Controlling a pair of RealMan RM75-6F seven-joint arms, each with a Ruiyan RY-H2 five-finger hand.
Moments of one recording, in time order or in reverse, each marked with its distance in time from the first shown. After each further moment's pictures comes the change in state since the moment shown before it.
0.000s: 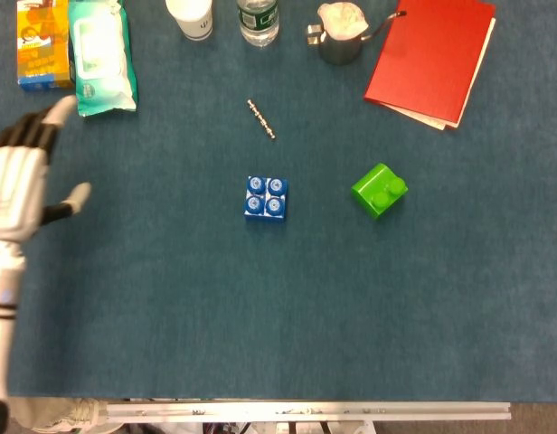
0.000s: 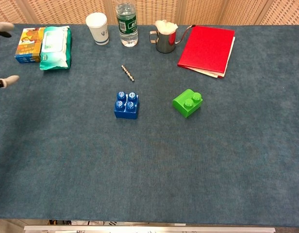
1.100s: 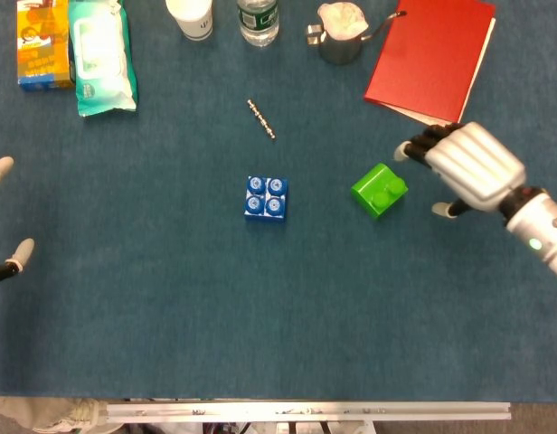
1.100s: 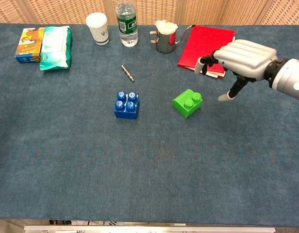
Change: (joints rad) left arm 0.222 0.123 0.068 -0.029 0.199 0.079 -0.131; right arm 0.475 -0.378 0.074 0.118 0.090 -0.527 -0.341
